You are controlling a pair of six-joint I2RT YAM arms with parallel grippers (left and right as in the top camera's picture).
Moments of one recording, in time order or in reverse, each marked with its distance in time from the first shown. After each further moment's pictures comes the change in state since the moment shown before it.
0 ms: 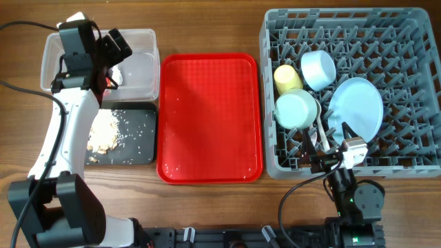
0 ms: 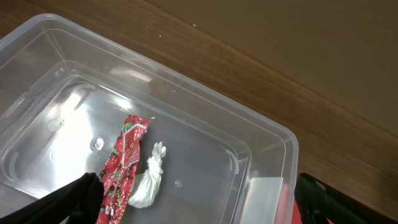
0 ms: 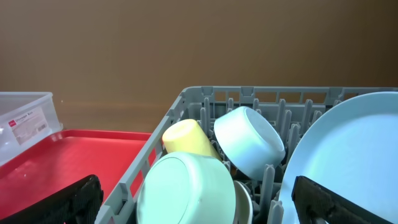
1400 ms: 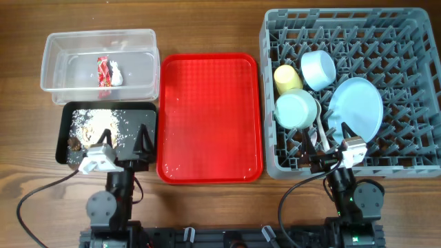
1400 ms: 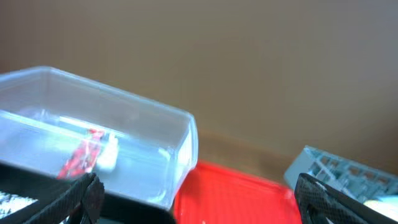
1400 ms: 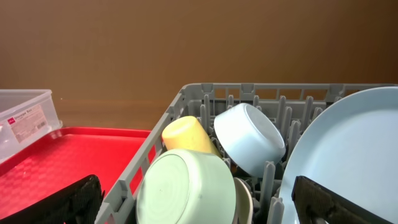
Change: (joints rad) left arm -0.122 -1.609 -1.238 0.340 0.058 0.009; right arm 0.000 0.012 0.000 0.000 0.000 0.000
